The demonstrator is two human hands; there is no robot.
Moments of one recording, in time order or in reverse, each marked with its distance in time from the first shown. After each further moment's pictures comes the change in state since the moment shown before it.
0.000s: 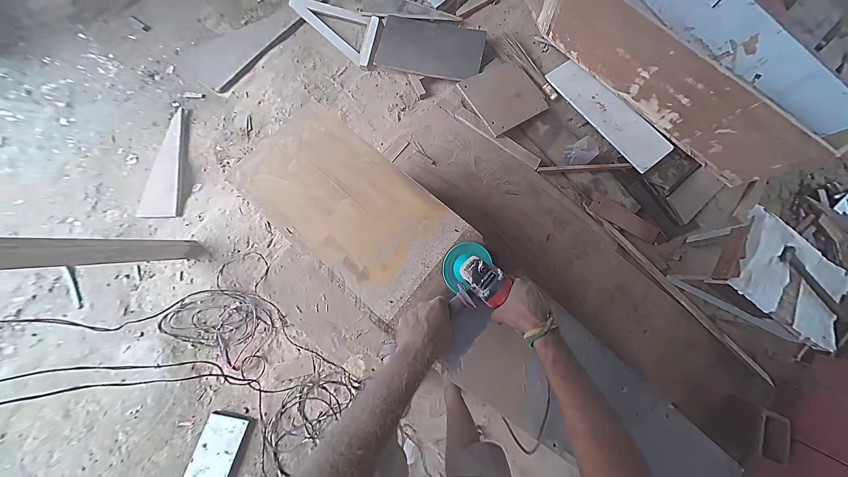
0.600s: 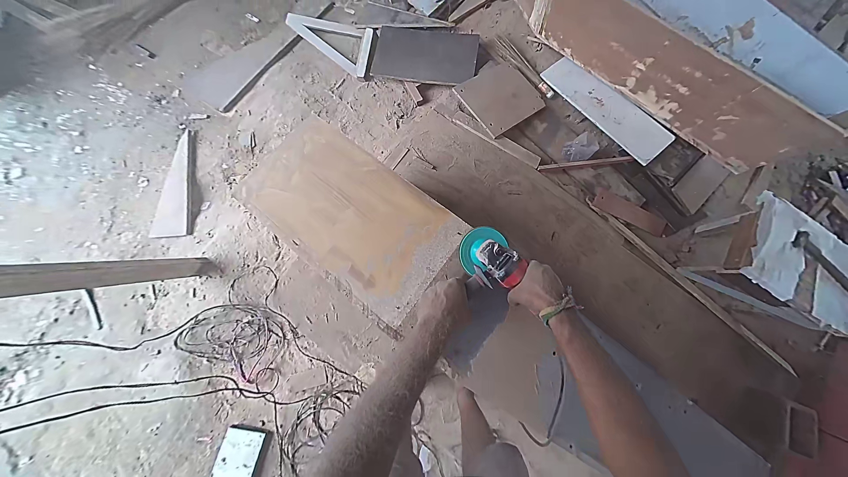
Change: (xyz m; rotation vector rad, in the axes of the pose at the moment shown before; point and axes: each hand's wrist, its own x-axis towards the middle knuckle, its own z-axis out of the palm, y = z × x) left_hand 0.025 0.020 -0.024 -0.011 0.048 0.081; right_hand 0.007 -0.004 -0.034 0.047 0.058 0.089
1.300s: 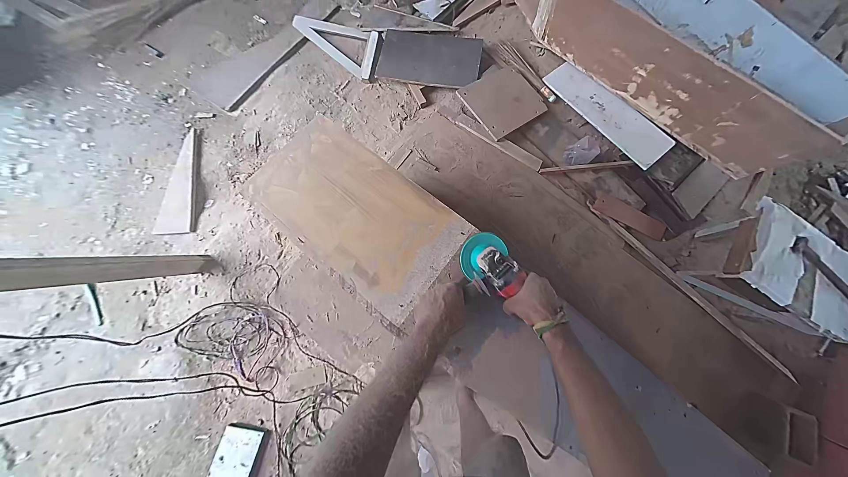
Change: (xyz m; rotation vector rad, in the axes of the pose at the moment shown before) left_hand -0.005 -0.011 0.006 0.034 -0.001 0.011; right_hand -0.008 0.002 0.029 0.077 0.030 0.044
